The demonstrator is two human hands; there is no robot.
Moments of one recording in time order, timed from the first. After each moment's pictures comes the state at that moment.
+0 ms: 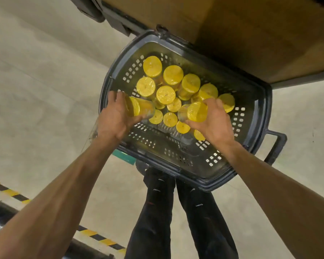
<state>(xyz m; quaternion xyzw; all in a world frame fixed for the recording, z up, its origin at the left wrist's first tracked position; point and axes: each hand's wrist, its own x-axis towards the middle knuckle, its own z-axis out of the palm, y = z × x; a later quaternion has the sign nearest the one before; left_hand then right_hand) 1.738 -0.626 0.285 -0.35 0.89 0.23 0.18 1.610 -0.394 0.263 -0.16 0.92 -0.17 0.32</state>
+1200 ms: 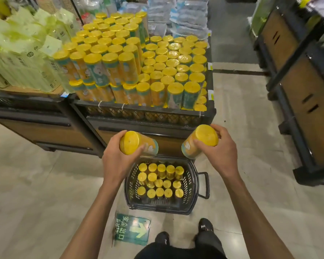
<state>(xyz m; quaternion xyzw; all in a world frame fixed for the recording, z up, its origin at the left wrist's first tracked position) 1.785 -0.561 0.807 -0.16 0.89 0.39 -0.19 1.709 -0.282 0.807 0.03 0.87 -0.50 -0.05</state>
